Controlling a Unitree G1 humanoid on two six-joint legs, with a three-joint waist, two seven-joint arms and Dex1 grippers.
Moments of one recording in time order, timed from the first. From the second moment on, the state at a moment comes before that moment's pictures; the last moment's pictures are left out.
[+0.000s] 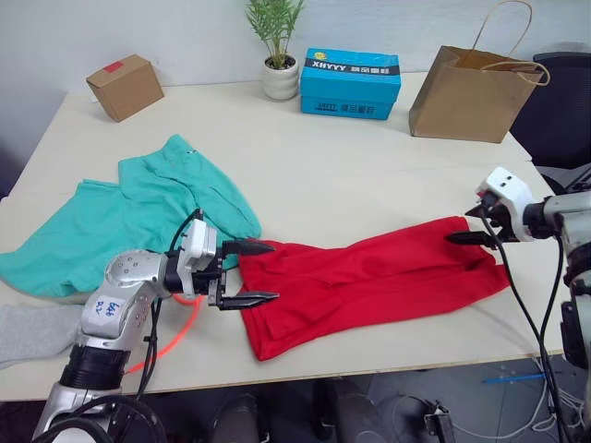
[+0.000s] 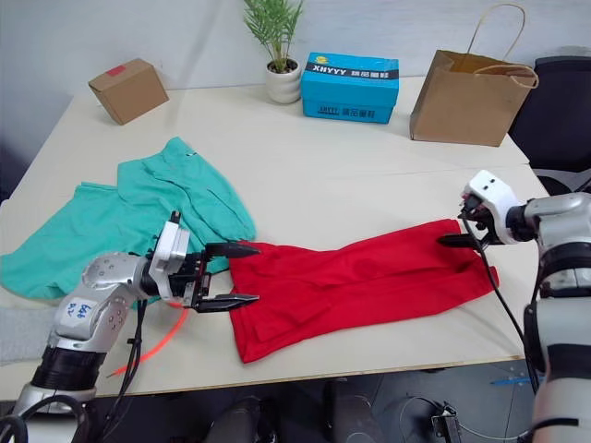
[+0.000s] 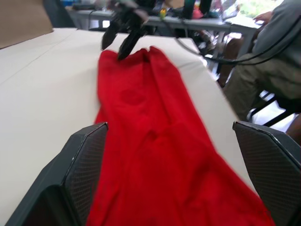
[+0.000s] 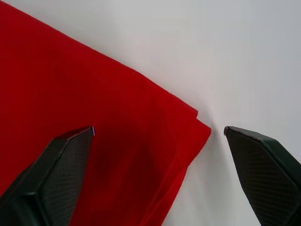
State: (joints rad) left arm -0.31 0.59 0.01 -0.14 -0.56 0.29 -1.20; right arm -1.10 -0.84 0.20 1.22 -0.11 0.11 1.19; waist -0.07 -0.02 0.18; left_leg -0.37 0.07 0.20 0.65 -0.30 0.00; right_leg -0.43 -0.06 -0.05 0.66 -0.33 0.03
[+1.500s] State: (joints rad) left arm -0.49 0.60 0.00 -0.01 -0.47 0.37 -1.02; right arm -1.21 -0.88 -0.04 1.25 -0.06 0.07 1.14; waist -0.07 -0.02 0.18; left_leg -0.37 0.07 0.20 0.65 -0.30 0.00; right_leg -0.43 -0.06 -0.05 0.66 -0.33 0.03
